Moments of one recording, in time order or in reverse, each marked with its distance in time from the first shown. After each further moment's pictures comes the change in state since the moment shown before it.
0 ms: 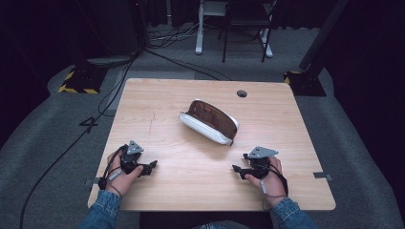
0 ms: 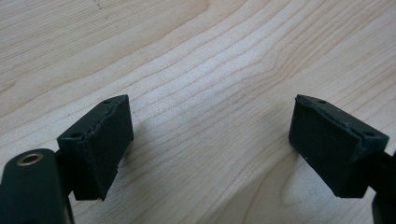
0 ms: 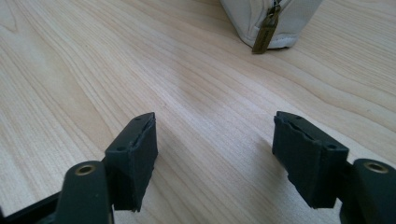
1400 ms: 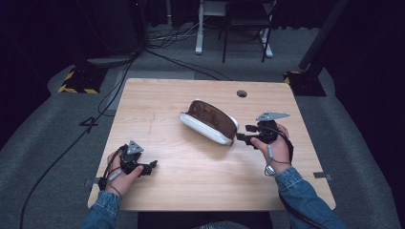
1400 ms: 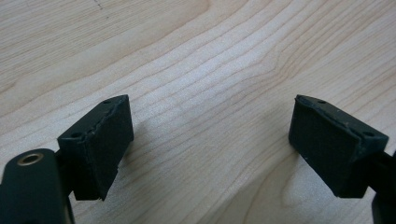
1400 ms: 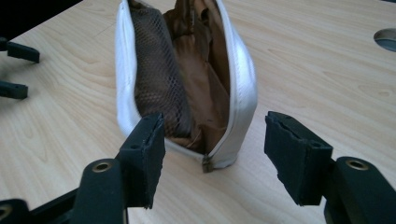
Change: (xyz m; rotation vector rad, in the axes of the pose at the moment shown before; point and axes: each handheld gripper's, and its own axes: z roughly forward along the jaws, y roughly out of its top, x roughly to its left) left arm 0.000 0.000 0.000 0.000 0.003 -0.002; right arm -0.053 0.095 -0.025 -0.061 0.055 0.129
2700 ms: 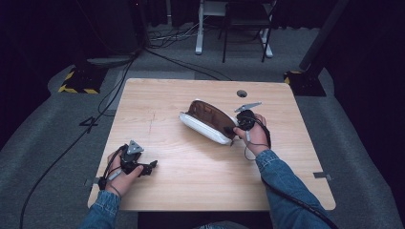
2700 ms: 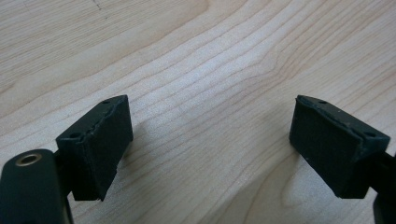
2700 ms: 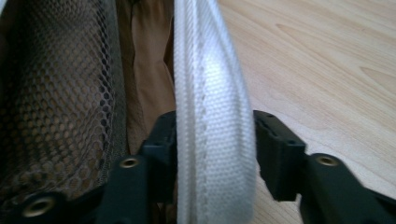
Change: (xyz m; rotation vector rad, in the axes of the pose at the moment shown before) left arm 0.001 0.000 0.000 0.000 -0.004 0.006; right arm -0.023 0.018 0.090 0.179 -0.014 -0.032
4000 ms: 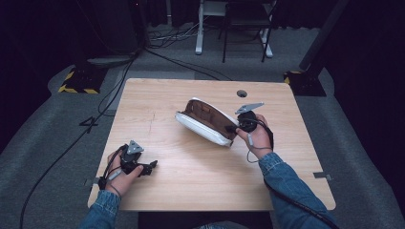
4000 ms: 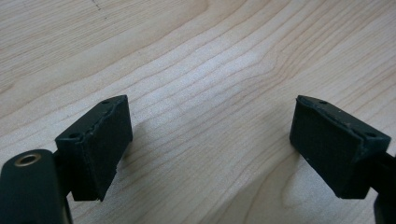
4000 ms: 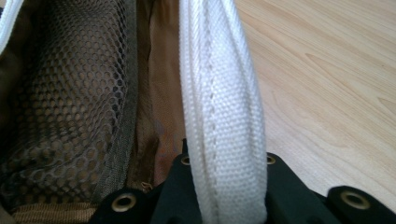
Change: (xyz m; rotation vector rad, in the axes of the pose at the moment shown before) left arm 0.000 0.000 0.000 0.000 -0.004 0.001; right arm 0.022 0.003 -0.031 -0.063 0.076 -0.094
